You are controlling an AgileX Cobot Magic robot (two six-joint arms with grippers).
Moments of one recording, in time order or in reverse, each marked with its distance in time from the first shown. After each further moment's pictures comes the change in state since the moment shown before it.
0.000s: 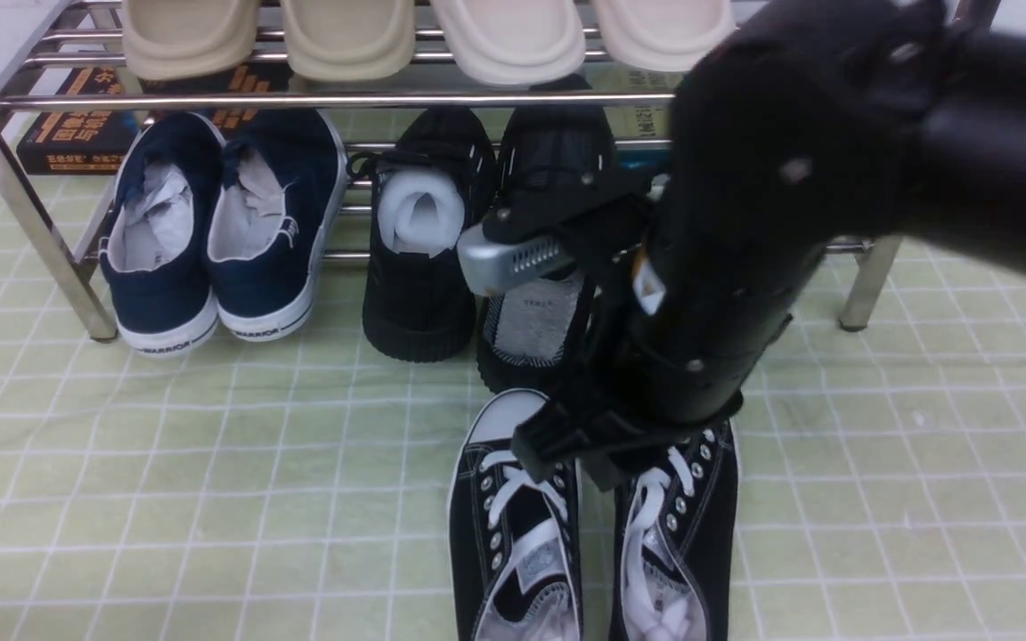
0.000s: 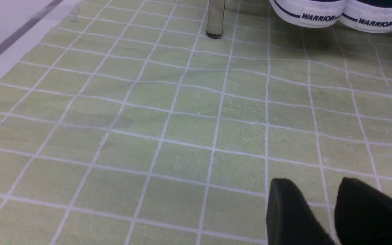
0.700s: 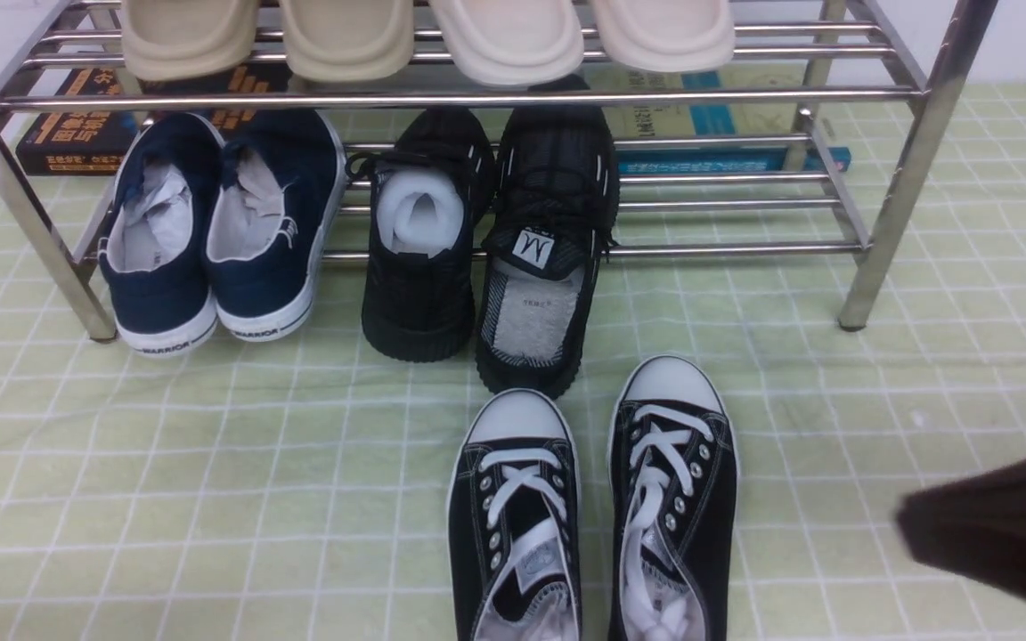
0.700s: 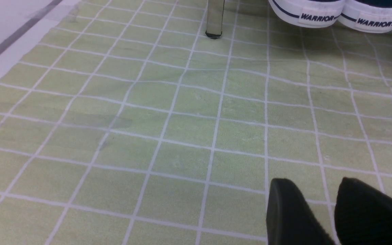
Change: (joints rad) right arm 0.000 -0.871 0.772 0.012 -0.556 -0.186; left arm 0.000 0.000 0.000 0.000 0.000 0.000
